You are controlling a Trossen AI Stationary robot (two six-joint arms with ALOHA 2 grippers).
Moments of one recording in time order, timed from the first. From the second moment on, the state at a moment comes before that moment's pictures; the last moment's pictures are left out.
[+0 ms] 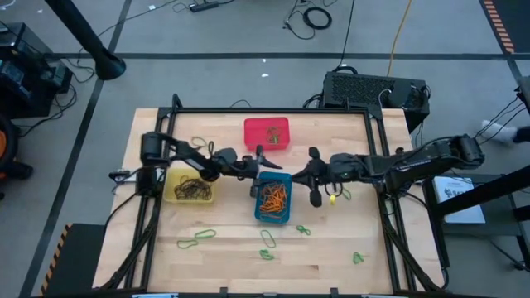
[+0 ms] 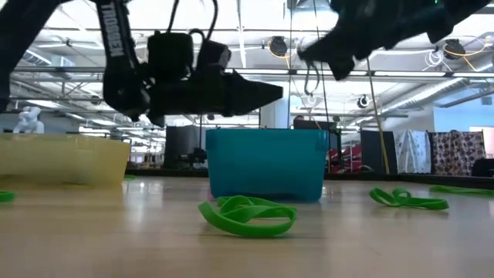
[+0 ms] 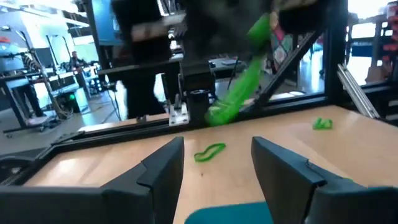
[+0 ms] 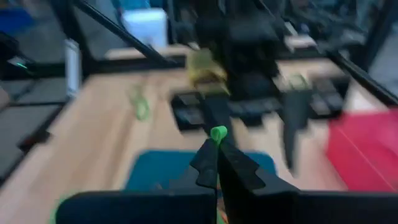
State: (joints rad) left arm 0.15 1.99 0.70 1.37 0.31 0.15; right arm 0.07 1.19 0.62 0.25 0.07 0.12
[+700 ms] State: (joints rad) left arm 0.12 2.04 0.84 1.33 0.52 0.06; right arm 0.10 1.31 0.62 0.43 0.05 0.11
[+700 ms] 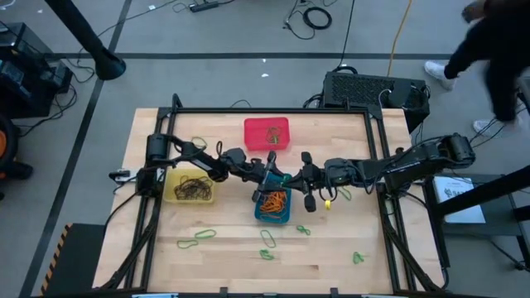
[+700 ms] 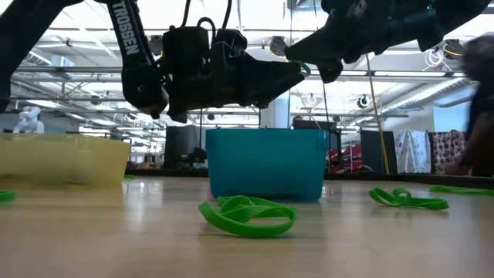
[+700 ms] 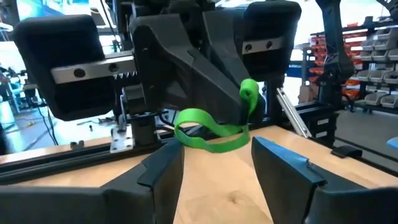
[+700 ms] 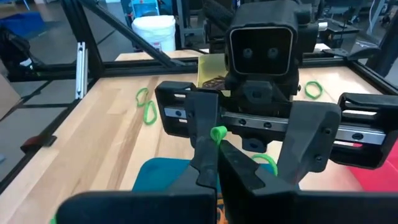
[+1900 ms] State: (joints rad) left arm 0.12 2.04 0.87 1.27 0.55 -0.02; right arm 0.10 1.31 0.62 0.37 0.11 0.06
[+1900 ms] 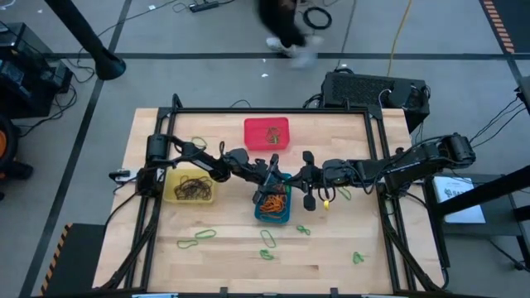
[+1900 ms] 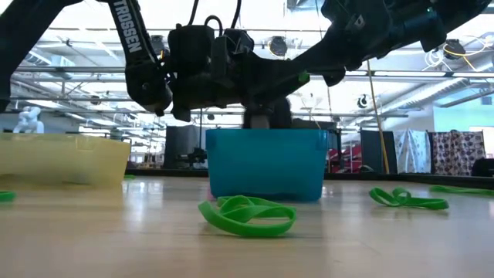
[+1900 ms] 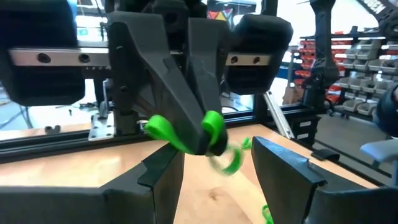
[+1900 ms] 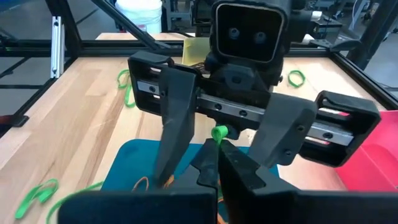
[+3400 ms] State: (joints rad) left arm 0.09 1.45 0.88 -0.23 0.45 0.11; right arm 0.10 1.26 0.62 0.13 0.10 0.07
